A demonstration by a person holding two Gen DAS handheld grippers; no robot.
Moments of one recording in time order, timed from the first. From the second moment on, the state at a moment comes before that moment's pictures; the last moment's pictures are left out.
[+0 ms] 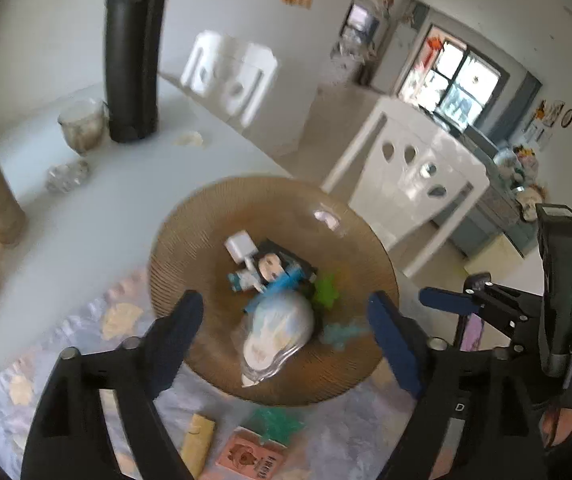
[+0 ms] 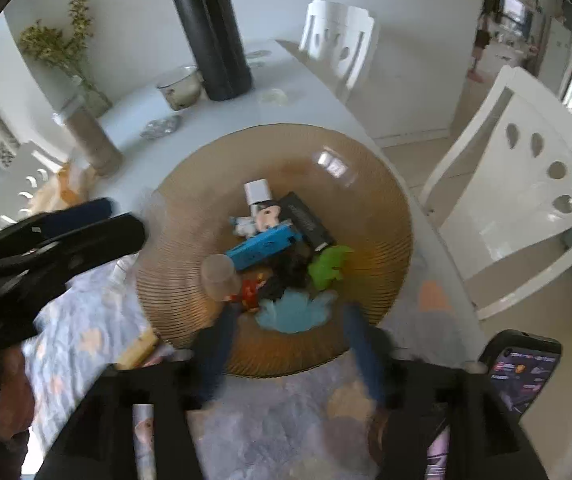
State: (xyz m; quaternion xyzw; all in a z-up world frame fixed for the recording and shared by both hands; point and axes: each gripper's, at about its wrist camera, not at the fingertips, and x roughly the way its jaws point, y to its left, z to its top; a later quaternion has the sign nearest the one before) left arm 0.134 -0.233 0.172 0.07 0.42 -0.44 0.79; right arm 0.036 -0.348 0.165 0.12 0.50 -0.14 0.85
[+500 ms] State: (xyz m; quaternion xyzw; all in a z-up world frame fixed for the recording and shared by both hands) left arm 0.088 -0.047 0.110 0.00 0.52 -0.27 0.81; right arm -0.003 -0.205 0.143 0.07 0.55 0.02 0.83
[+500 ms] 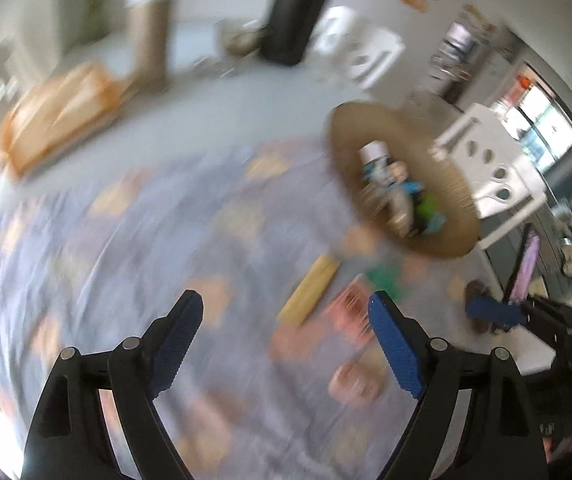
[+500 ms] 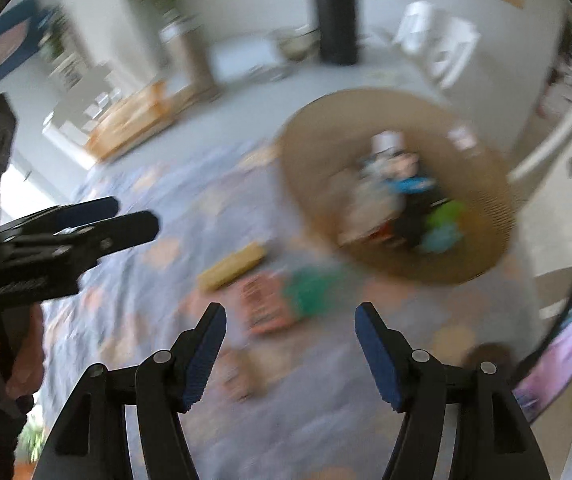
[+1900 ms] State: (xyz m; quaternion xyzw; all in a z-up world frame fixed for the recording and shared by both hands) left arm 0.061 -0.085 0.065 0.12 0.54 -0.33 0.77; right arm -0.055 -0.210 0.090 0.12 0.58 0.08 0.80
